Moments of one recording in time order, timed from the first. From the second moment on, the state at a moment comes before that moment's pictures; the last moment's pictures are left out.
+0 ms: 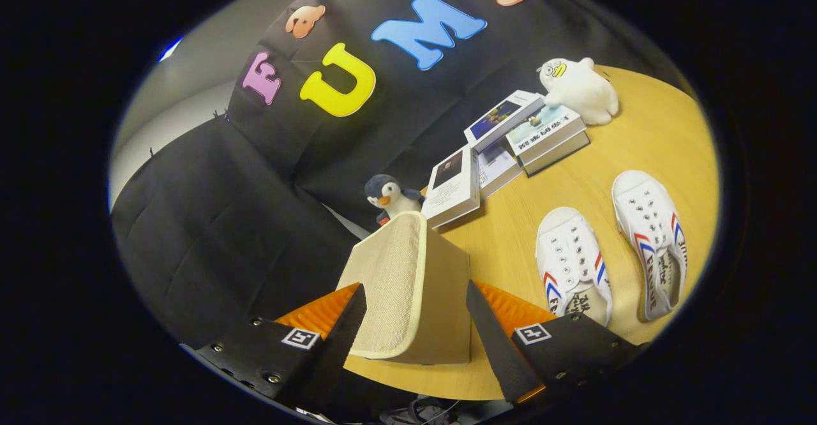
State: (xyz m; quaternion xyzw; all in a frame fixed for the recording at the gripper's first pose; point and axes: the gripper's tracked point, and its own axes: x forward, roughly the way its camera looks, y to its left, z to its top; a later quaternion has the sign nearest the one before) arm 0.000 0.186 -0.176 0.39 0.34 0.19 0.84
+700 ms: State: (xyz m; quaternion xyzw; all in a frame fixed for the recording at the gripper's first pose) arm -0.019 0.246 -0.199 0.49 0.42 0.22 0.73
